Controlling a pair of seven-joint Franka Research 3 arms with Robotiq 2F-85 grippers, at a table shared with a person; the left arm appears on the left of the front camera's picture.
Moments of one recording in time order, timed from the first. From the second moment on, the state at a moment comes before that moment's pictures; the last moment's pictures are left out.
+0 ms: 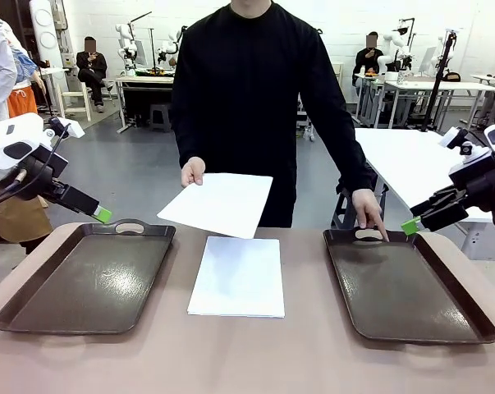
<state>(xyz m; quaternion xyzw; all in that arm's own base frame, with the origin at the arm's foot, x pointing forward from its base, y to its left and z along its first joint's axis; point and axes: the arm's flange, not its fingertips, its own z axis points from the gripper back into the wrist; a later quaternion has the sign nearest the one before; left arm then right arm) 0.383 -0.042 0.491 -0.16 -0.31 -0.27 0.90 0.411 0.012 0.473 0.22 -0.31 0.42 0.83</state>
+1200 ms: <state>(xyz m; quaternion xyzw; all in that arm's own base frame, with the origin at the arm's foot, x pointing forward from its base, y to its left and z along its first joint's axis) 0.382 -0.043 0.491 -0.16 -0.31 -0.28 0.90 0.376 0.103 0.376 0.29 -0.05 0.14 0.95</state>
